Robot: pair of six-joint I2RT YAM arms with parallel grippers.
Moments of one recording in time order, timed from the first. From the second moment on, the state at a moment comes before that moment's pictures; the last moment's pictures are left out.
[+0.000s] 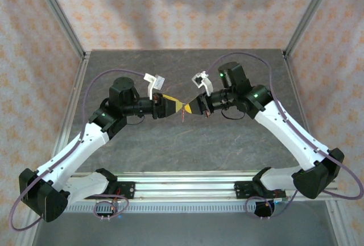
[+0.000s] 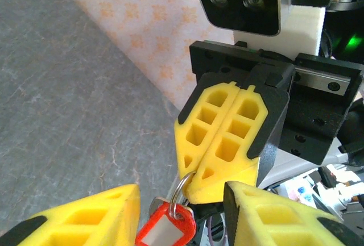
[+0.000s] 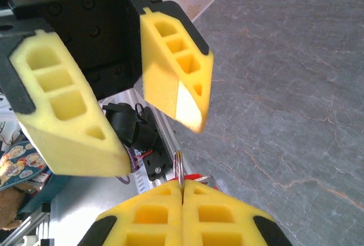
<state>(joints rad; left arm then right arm) -0.48 1.08 0.95 -0.12 0.80 -0.56 0.62 1.29 1.36 -0.76 -0.77 0.19</state>
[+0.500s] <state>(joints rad) -0.49 1.08 0.95 -0.09 0.82 -0.59 0.61 1.29 1.36 -0.73 -0.81 0.21</state>
